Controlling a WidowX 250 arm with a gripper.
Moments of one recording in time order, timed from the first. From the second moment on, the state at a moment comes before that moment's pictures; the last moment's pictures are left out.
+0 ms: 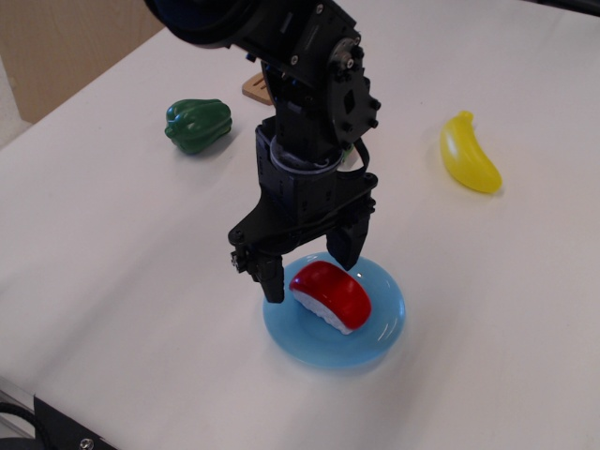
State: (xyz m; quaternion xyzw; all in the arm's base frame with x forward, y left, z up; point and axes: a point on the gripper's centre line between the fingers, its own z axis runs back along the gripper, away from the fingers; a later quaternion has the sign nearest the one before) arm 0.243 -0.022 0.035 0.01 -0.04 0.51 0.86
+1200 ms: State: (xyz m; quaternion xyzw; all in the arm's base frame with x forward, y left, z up) arm 0.246 -0.021 0.022 0.00 -0.04 0.51 0.86
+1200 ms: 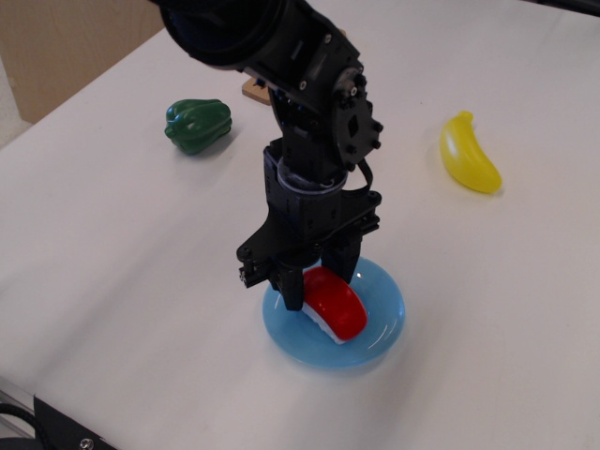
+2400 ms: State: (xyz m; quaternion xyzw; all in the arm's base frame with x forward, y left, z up) arm 0.306 0.095 0.027 0.00 -0.08 0.60 0.79
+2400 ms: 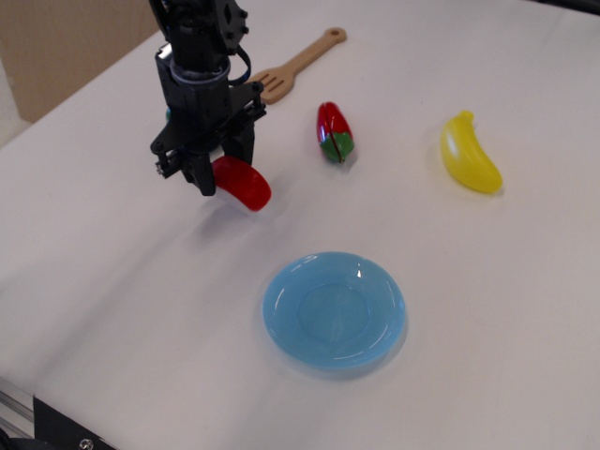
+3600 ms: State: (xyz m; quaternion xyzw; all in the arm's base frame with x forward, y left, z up) arm 0.296 0.093 0.095 -0.04 -0.12 0.50 0.86
